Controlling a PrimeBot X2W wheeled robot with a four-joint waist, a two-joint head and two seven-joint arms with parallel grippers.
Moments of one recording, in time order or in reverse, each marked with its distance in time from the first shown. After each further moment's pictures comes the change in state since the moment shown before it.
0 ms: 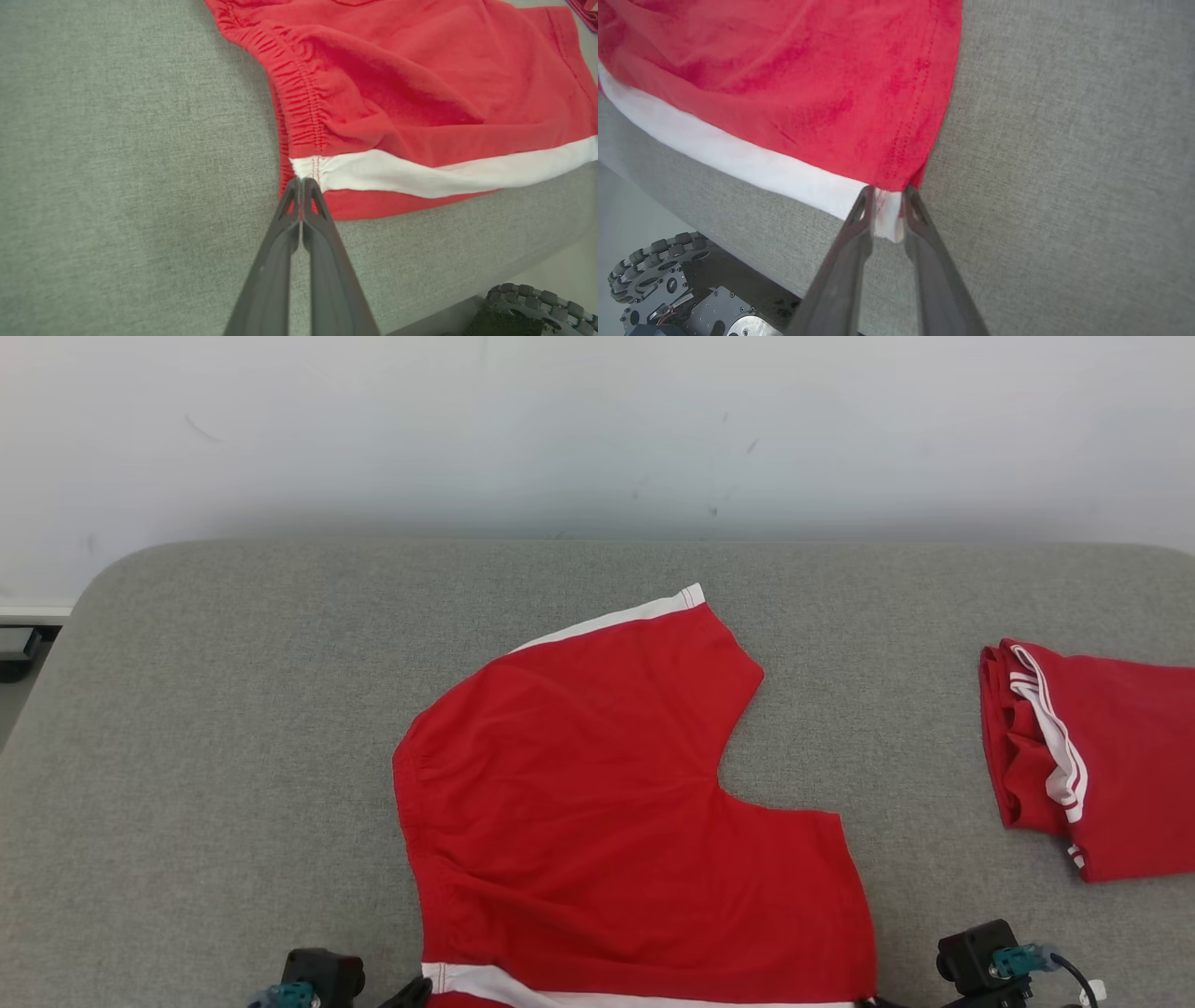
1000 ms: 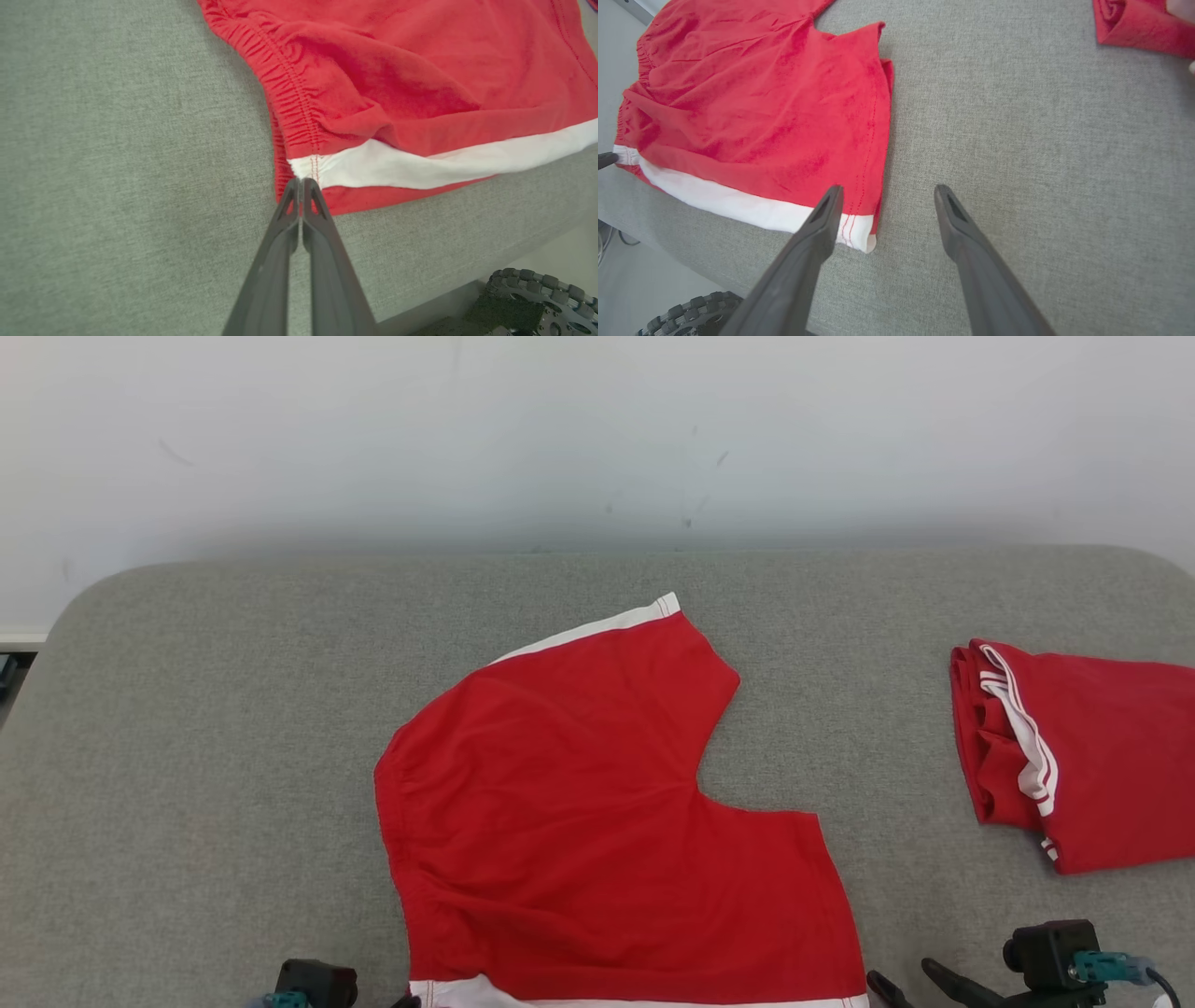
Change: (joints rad) left arm 0.036 0.012 0.023 -0.040 0.015 0.008 0.061; right arm 0.082 -0.015 -0.116 -0.078 0.077 -0.002 -0.112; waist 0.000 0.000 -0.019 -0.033
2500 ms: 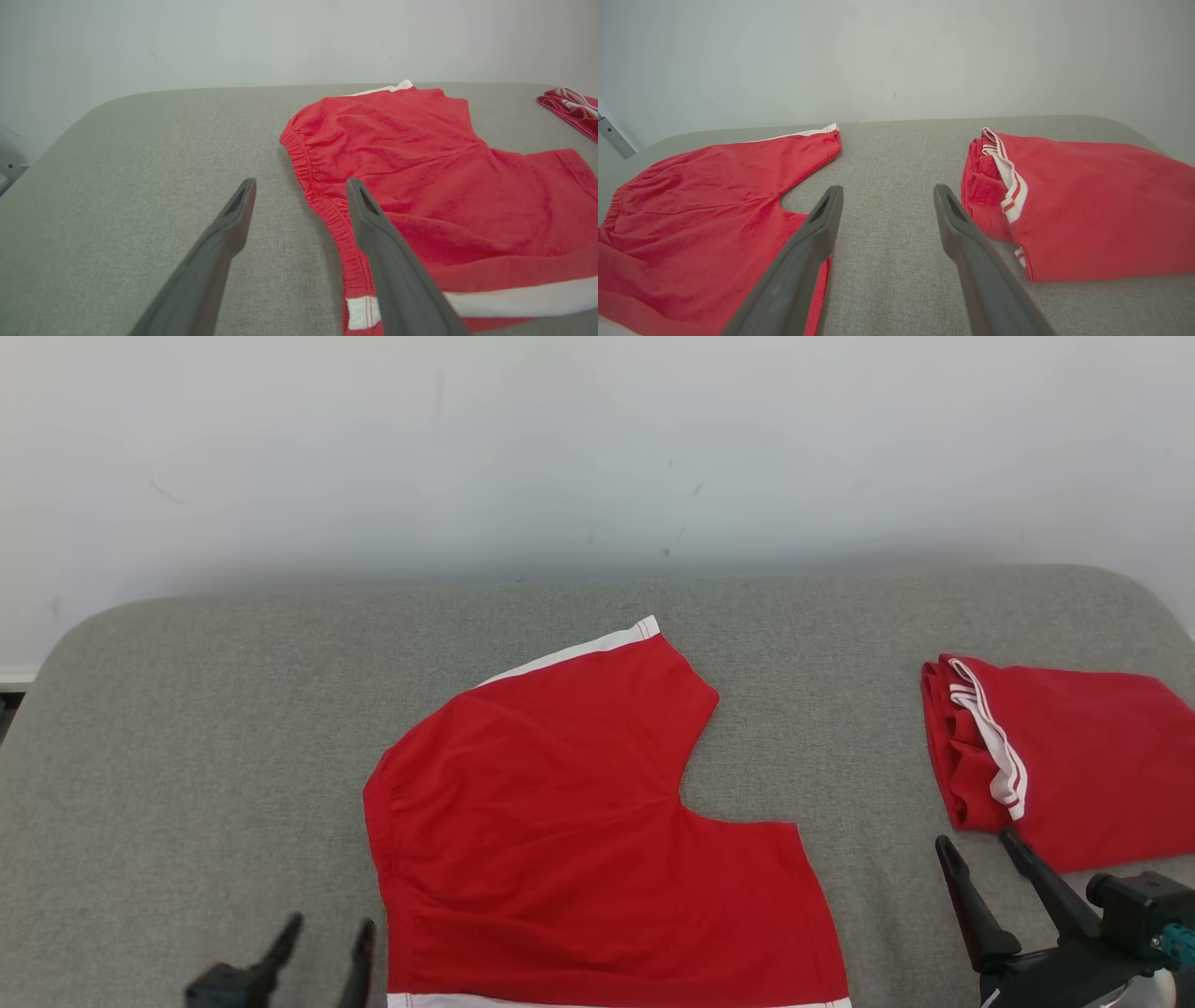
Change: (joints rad) left arm 0.038 -0.028 0.142 -0.075 0.118 0.140 -0.365; right arm -0.092 0.045 -0.100 0.112 -0.144 -0.017 -0.406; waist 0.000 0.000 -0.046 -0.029
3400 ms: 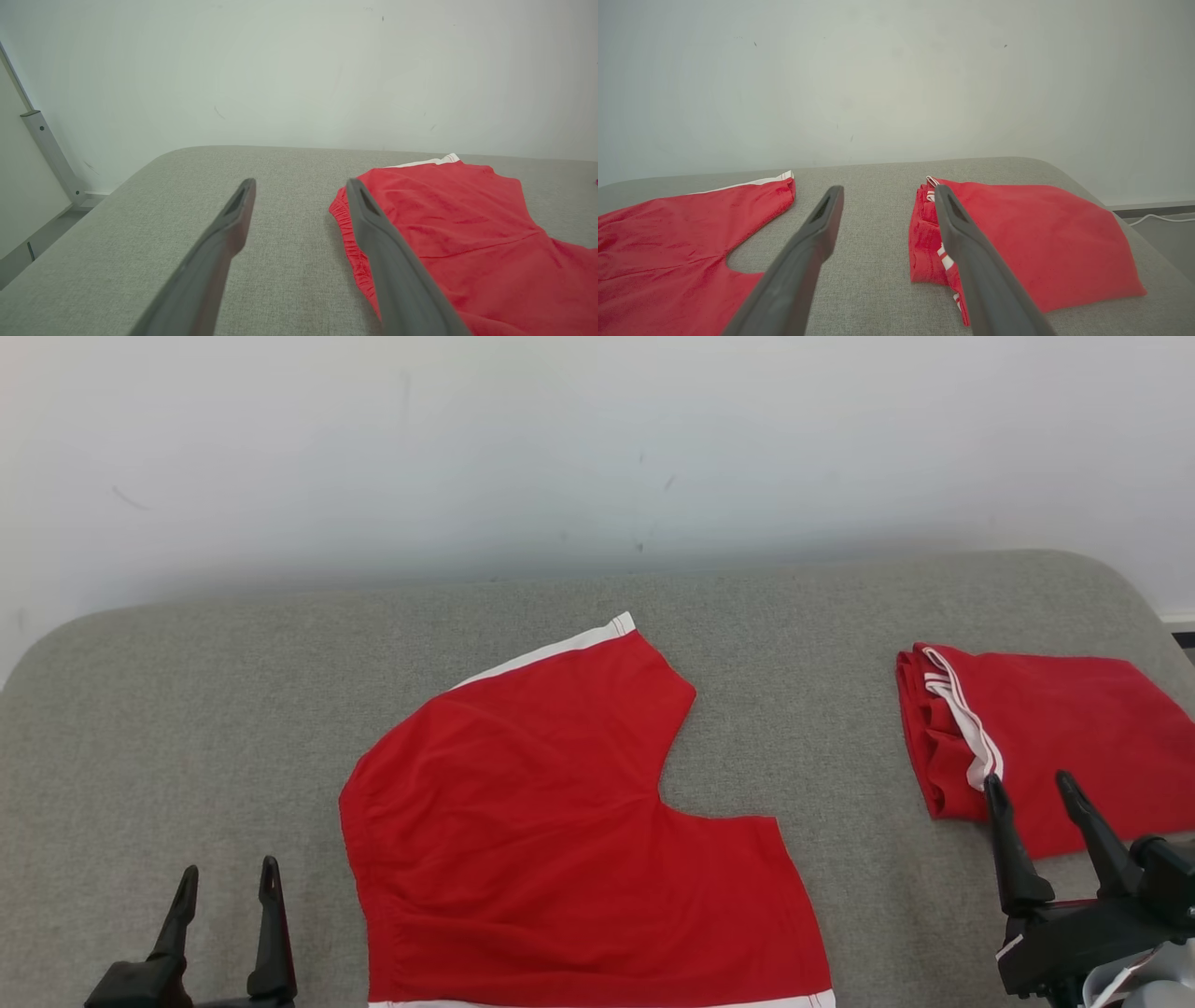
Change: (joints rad) left arm -0.029 -0.035 0.100 0.030 -0.001 0.100 -0.166; right arm -0.044 -0.003 -0.044 -0.026 -0.021 -0.114 -0.053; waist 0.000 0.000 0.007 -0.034
